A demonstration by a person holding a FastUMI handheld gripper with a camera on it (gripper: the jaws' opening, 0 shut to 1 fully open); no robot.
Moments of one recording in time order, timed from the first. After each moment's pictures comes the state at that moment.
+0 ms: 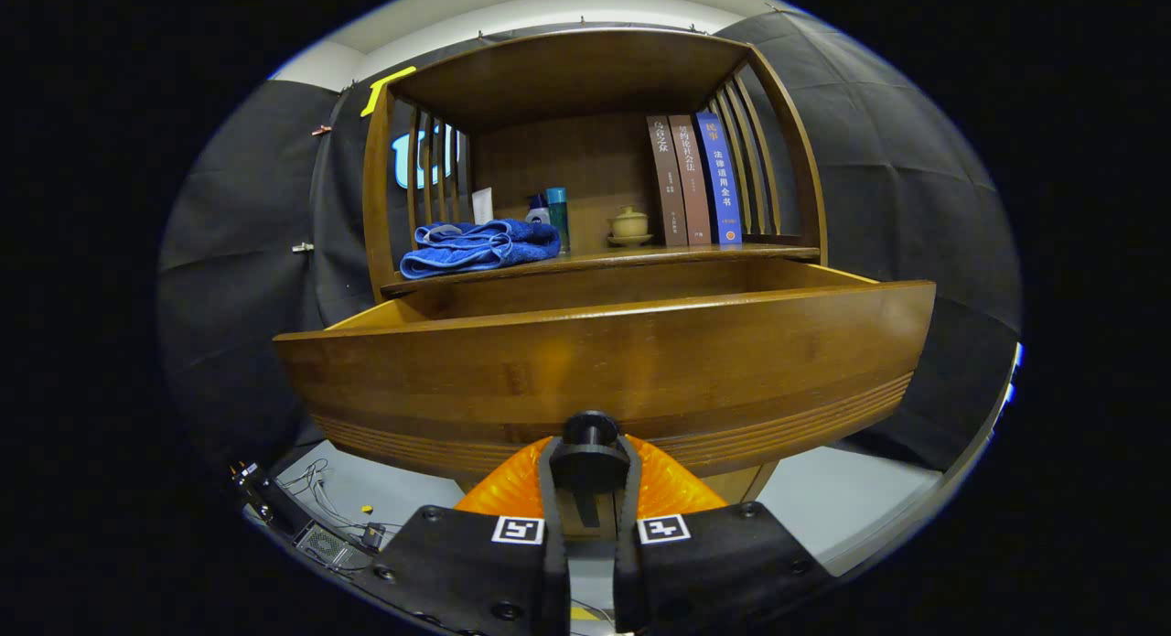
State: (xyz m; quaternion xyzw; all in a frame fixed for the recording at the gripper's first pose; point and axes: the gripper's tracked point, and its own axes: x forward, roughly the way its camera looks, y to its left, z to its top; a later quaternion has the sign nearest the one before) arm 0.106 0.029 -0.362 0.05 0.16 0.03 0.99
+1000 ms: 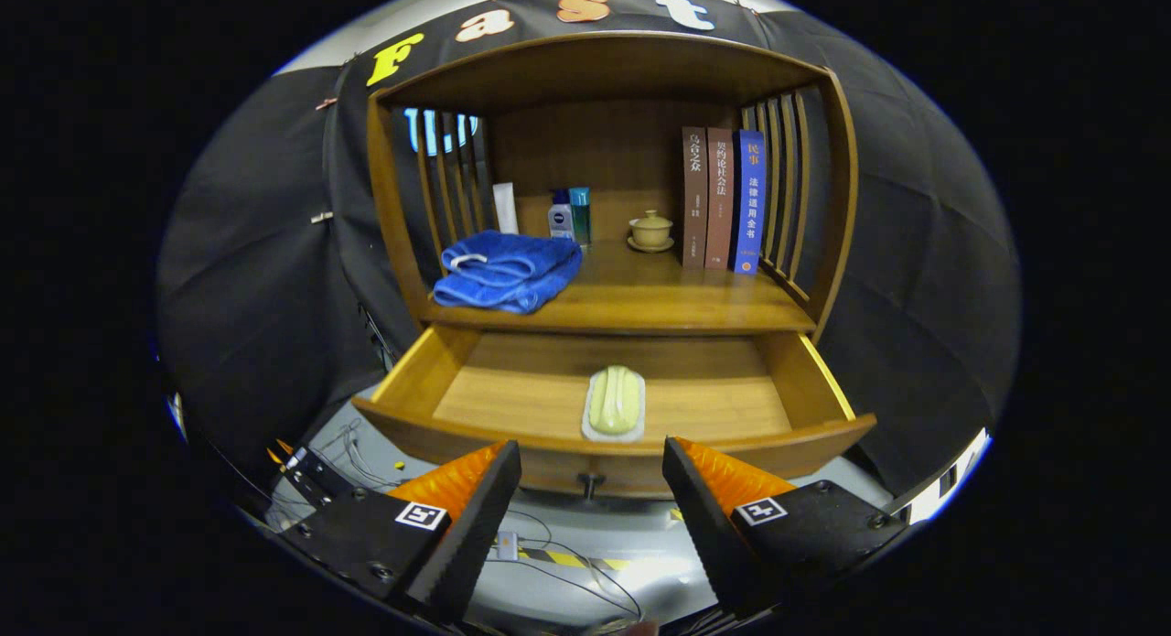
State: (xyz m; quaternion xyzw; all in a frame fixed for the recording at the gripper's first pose) arm 0.120 0.017 -0.214 0.02 0.31 0.08 0.95
